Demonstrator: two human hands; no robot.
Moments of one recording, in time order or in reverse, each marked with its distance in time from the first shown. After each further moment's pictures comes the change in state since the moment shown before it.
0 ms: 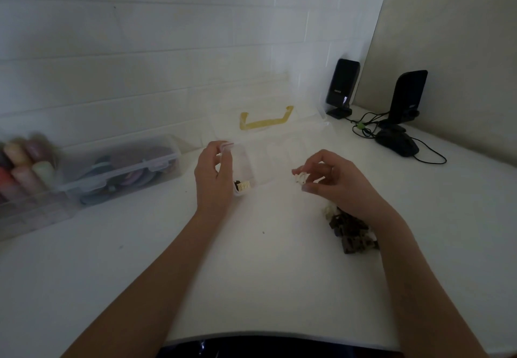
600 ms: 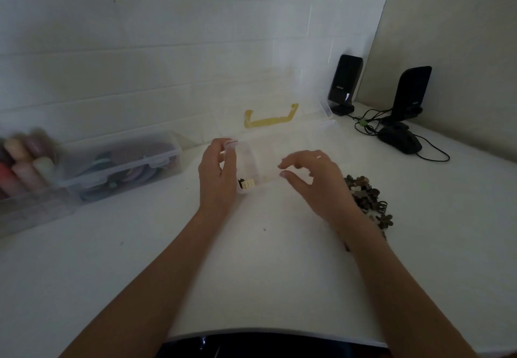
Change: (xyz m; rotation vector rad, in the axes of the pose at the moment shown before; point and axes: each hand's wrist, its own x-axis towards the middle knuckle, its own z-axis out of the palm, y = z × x) left_hand -0.001 0.000 0.002 0.031 -0.030 -0.002; right_hand 0.010 -0.004 0.040 -0.535 0.240 -0.187
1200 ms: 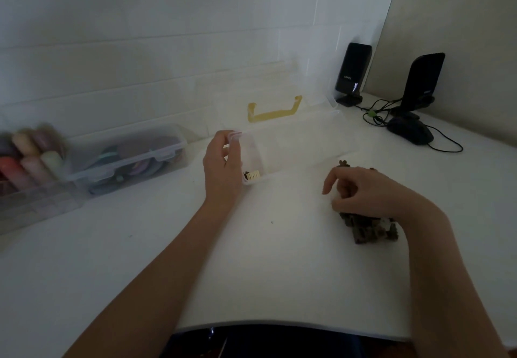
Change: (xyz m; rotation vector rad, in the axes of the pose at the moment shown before) left_hand 0.002 0.000 -0.001 -0.018 0.012 -0.010; right_hand -0.017 0.028 -0.057 -0.064 -0.610 0.389
